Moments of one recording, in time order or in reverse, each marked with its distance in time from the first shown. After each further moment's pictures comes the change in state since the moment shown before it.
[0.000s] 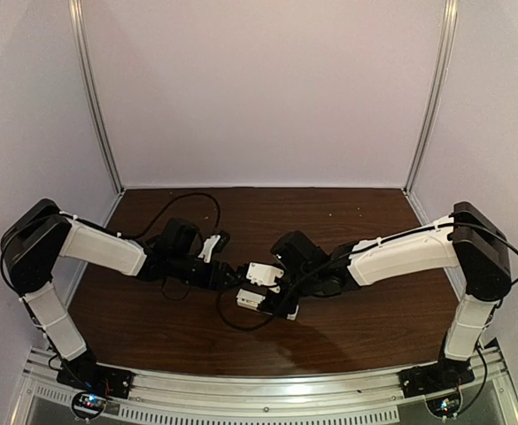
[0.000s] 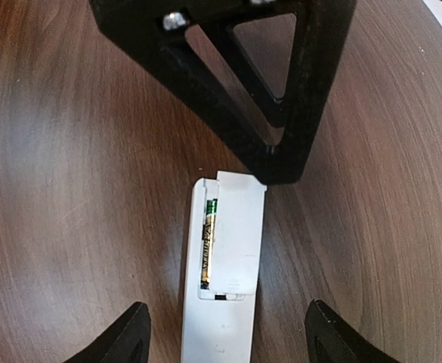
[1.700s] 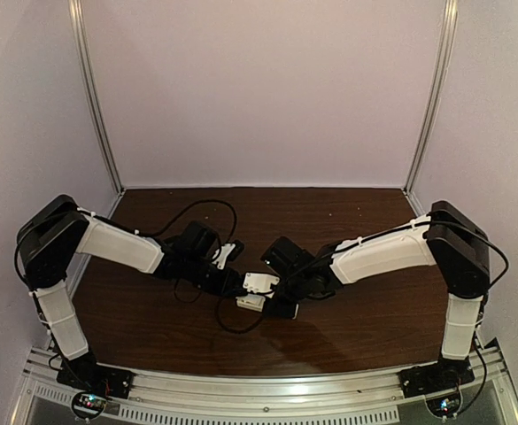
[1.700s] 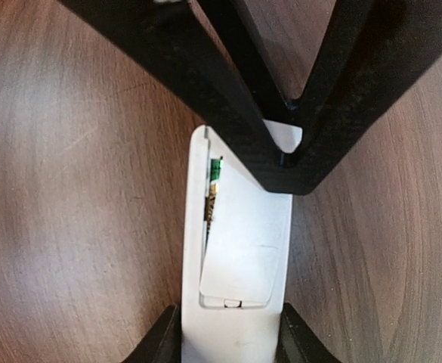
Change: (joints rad) left arm -0.074 0.108 0.126 -0.150 -0.058 0.011; right arm 0.000 0.122 0.097 -0.137 0.005 -0.031
